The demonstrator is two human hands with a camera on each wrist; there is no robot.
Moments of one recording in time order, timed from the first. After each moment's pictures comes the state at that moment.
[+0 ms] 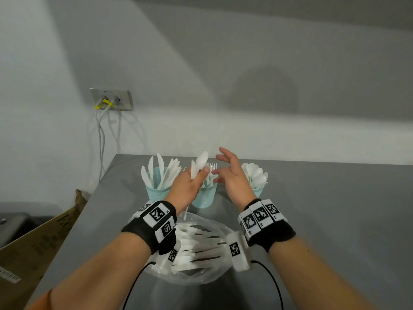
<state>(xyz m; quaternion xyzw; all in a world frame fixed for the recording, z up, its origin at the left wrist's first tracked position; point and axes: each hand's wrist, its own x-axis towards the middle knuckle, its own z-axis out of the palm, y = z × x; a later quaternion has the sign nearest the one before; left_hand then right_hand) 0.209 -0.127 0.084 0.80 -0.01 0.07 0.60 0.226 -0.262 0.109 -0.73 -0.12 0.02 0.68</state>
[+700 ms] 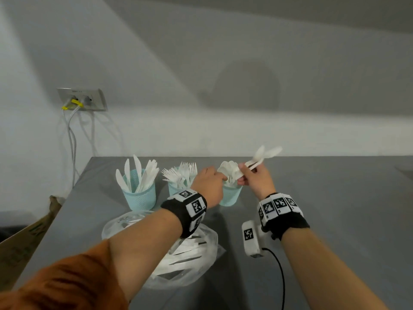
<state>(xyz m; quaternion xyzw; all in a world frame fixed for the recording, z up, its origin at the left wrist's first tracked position) 0.256 -0.216 0.069 0.97 -0.13 0.00 0.21 0.268 -0.367 0.088 -0.79 0.06 -0.04 0.61</state>
